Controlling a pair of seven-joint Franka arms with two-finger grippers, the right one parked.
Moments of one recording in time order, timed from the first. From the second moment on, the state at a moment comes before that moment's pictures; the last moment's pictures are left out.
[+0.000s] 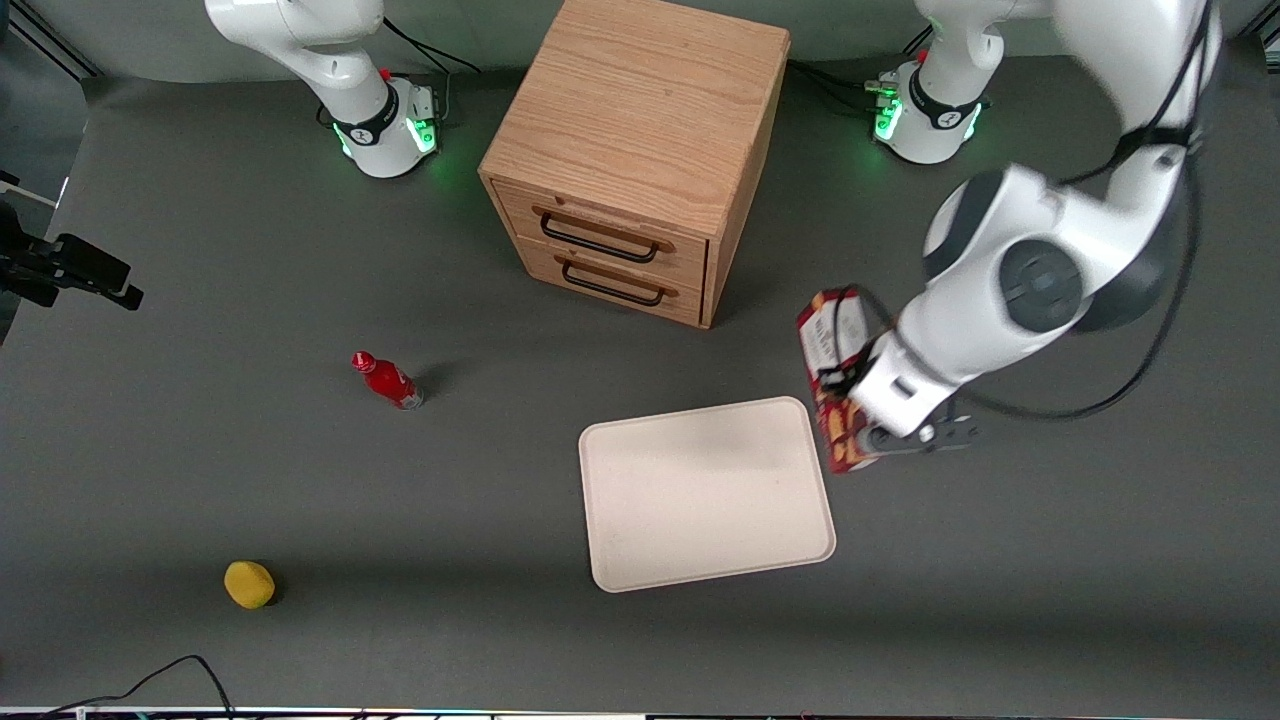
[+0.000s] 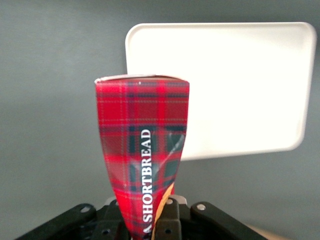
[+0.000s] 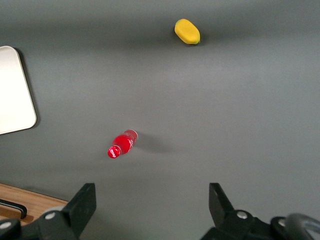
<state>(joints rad) 0.00 0.48 -0.48 -1.56 0.08 2.00 -0.57</state>
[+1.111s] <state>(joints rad) 0.03 0.43 -0.41 -1.51 0.16 1.80 -0.46</state>
